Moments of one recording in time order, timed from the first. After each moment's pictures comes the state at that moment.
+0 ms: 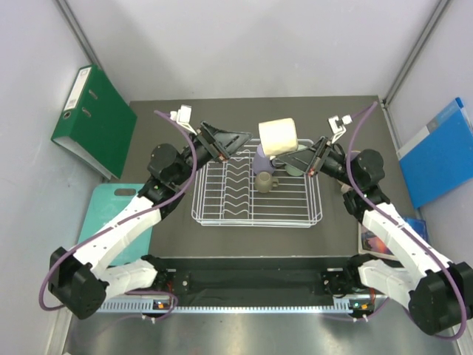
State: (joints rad) left arm -0.59 1.10 0.88 0.49 0.29 -1.08; right arm 0.34 0.99 0.68 0.57 -0.75 1.10
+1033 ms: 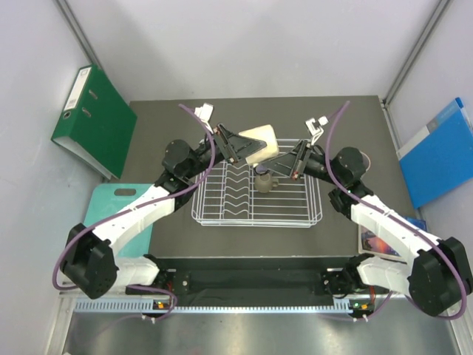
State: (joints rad) left arm -0.61 1.27 0.90 0.70 0.51 -1.21; right arm 0.48 1.13 0.70 0.65 -0.74 1.10
